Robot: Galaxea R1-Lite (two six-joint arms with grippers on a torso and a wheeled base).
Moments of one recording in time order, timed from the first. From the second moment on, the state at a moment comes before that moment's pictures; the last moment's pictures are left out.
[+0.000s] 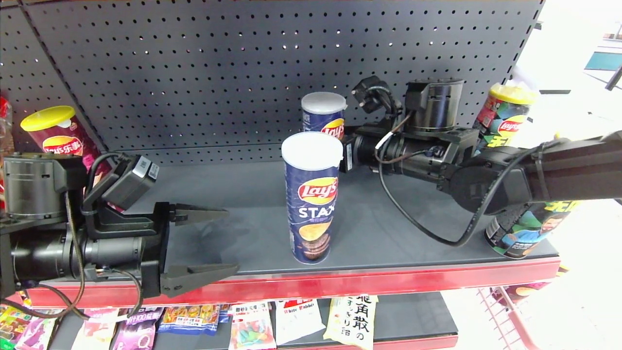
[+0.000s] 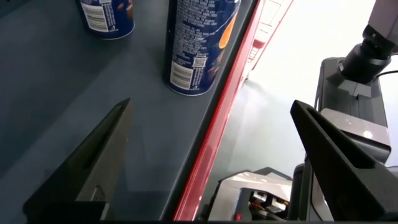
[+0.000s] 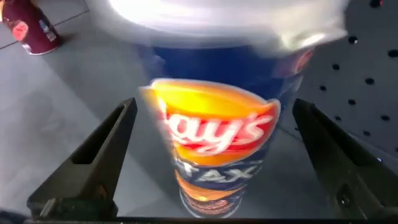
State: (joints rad) left arm -0.21 1.48 -0.59 -0.45 -0.94 0.30; right arm 0.59 1.99 -1.35 -0.50 0.19 -0.10
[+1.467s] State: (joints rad) left arm -0.31 1.60 -0.60 -0.54 -0.61 0.34; right arm 0.65 1.16 -0.42 -0.51 0.00 -0.07
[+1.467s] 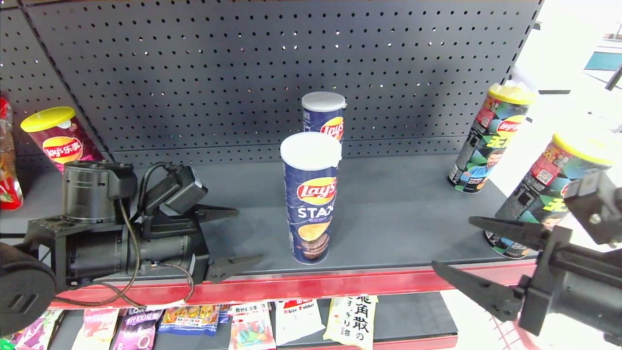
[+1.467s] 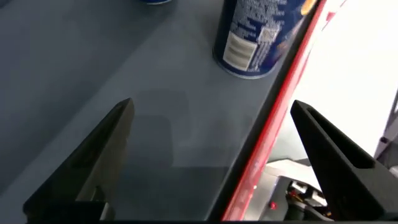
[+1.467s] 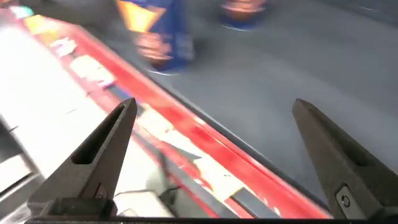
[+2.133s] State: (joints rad) left arm -0.34 1.68 -0.70 -0.53 -0.56 0.34; right arm 0.15 1.03 -0.38 -0.50 -0.02 -0.03
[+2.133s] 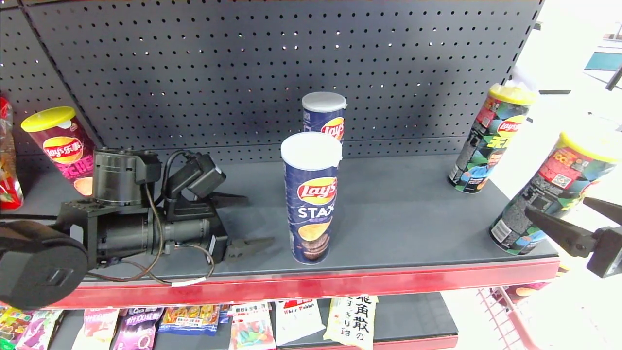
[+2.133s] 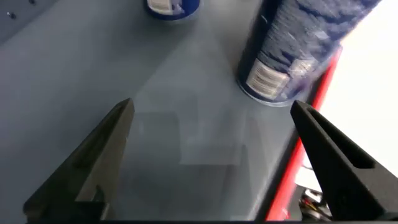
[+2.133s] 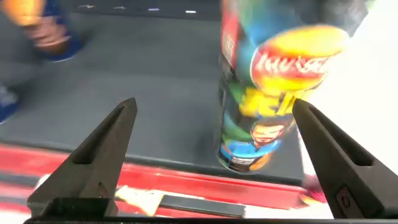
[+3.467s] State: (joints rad) left arm -0.36 1.73 -0.73 -0.53 -0.56 0.33; right arm 0.17 0.77 -0.26 -0.21 0.13 -0.03
